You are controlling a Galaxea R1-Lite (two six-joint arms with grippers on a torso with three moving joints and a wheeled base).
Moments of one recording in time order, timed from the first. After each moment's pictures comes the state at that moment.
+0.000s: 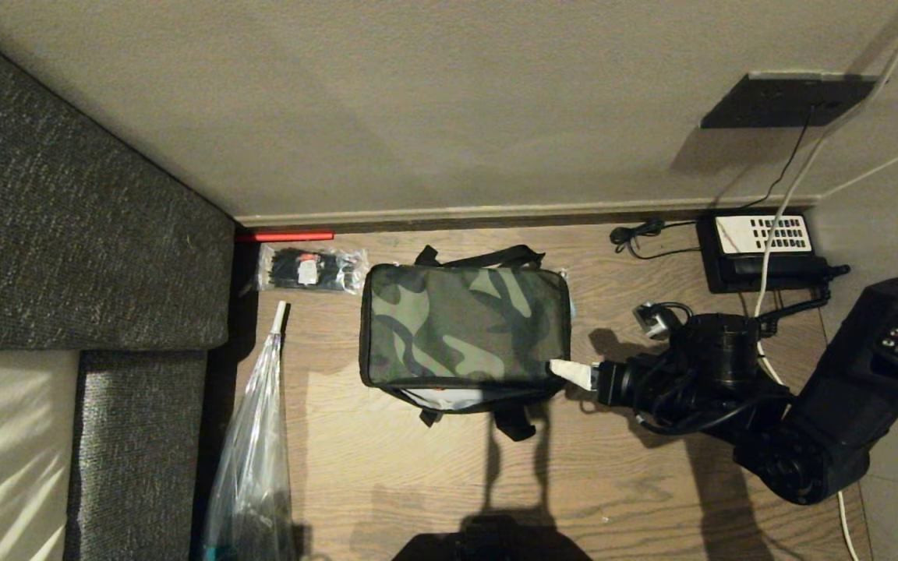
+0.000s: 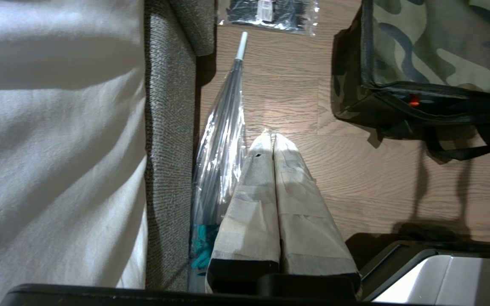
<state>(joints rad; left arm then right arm) 0.00 0.00 0.00 0.00 0.01 -0.01 0.32 2.14 -0.63 -1.19 0.35 0.35</state>
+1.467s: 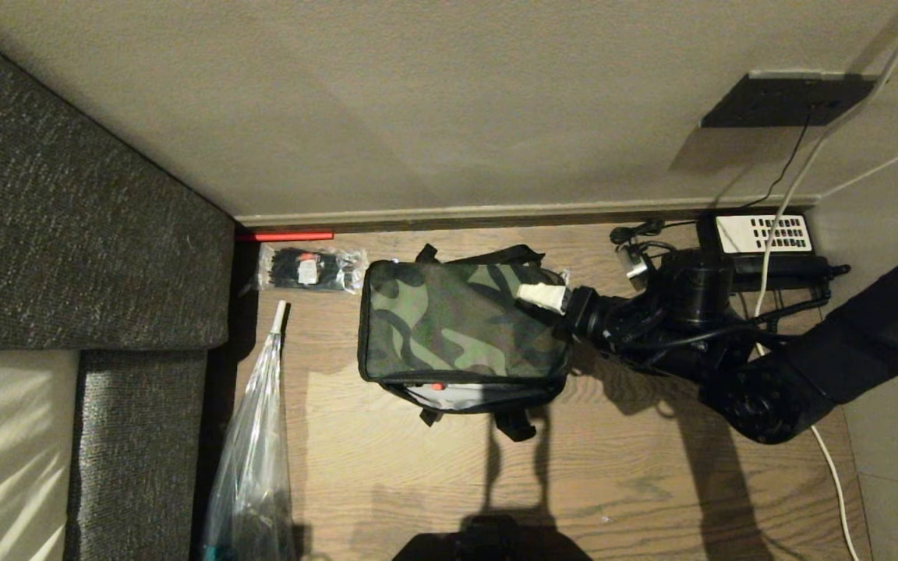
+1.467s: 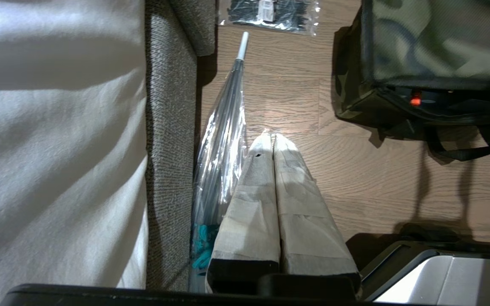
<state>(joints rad) 0.00 0.00 0.00 0.00 0.01 -0.01 0.41 2.05 -0.91 -1.00 0.34 0.79</state>
